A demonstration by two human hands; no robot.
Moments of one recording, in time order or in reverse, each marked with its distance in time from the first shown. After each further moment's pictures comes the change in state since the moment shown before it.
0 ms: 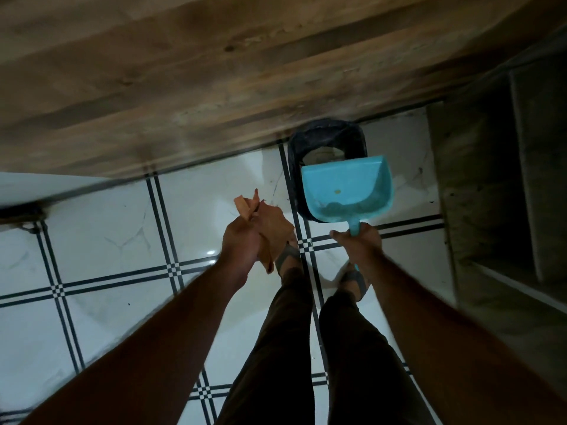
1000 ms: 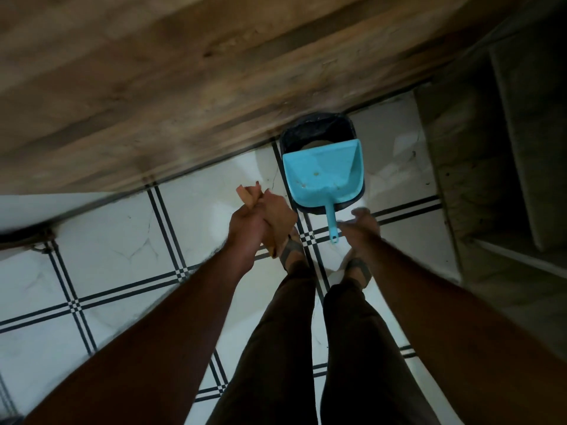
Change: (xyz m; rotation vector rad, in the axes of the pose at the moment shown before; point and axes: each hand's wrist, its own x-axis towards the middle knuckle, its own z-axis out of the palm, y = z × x) left_hand 0.008 0.015 0.013 0.057 -0.011 -0.051; right_hand 0.000 -0.003 -0.004 -0.101 0.021 0.003
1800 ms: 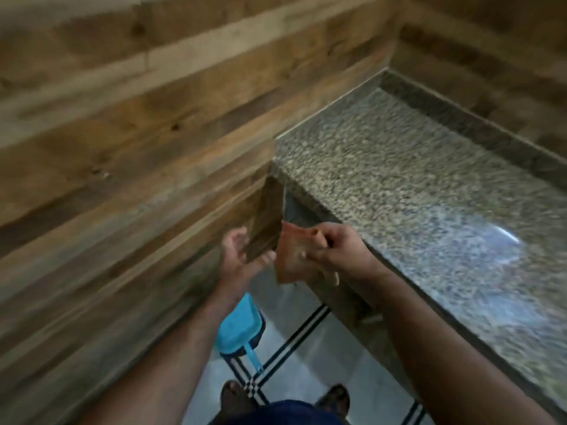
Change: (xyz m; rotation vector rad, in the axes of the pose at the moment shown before) left_hand -0.356 0.168 0.141 0.215 -0.550 0.952; right_hand -0.377 -0.088 -0.439 0.309 0.278 -0.796
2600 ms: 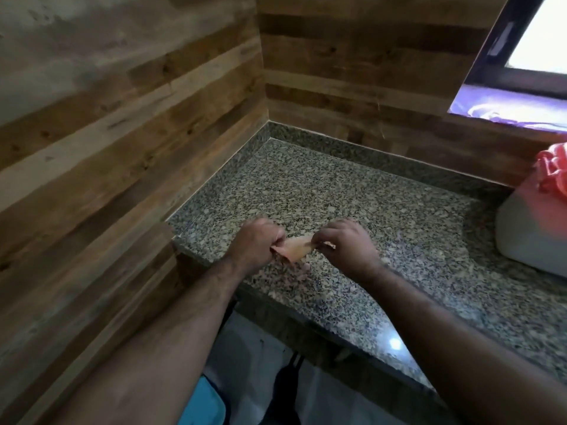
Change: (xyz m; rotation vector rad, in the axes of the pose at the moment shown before) left_hand 0.138 0.145 0.283 1.203 -0.465 0.905; right_hand 0.009 0.084 -0.254 -0.722 0.430 -0.171
